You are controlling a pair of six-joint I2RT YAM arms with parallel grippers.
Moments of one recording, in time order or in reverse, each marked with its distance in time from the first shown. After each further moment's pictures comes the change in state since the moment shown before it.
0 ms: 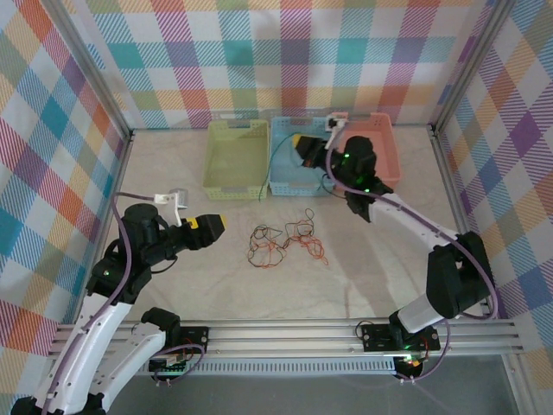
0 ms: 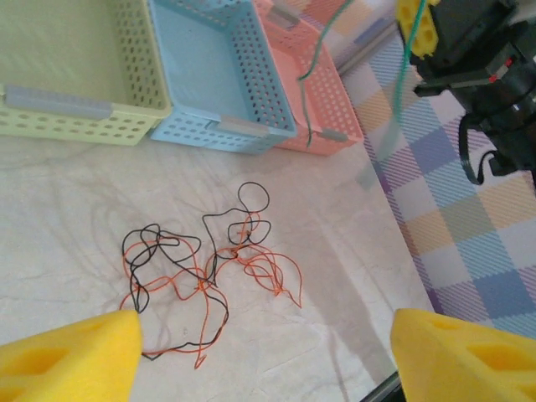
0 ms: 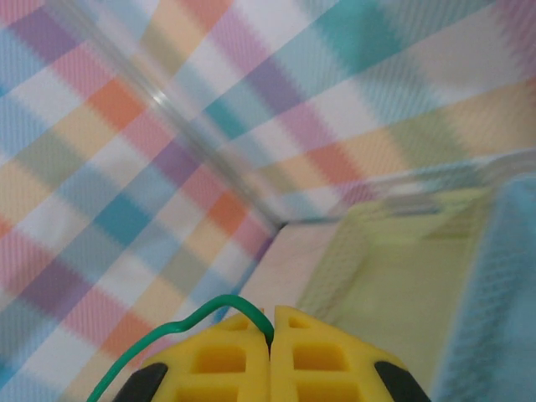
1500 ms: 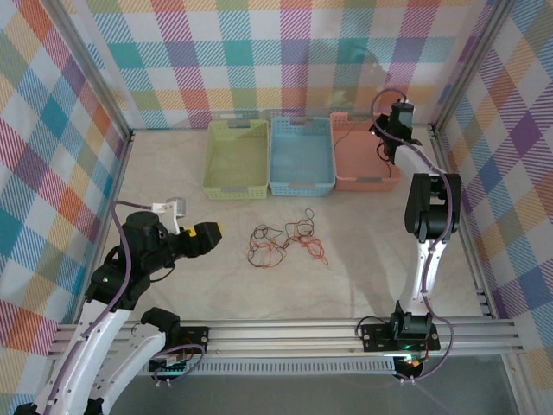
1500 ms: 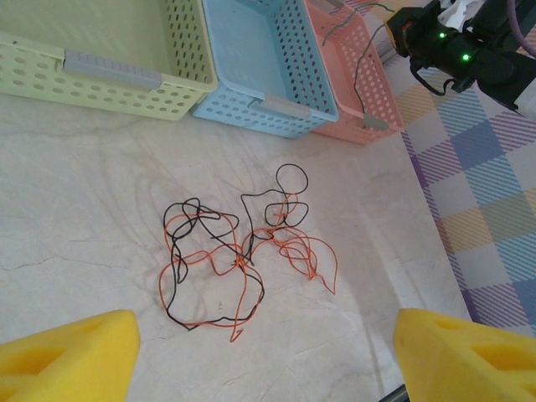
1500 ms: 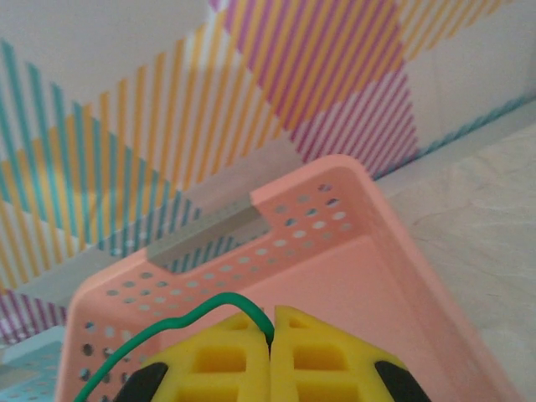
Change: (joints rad) left arm 0.000 -0.031 -0.052 -0.058 -0.047 0.004; right arm -0.476 0.700 0.660 -0.413 0.328 -0.186
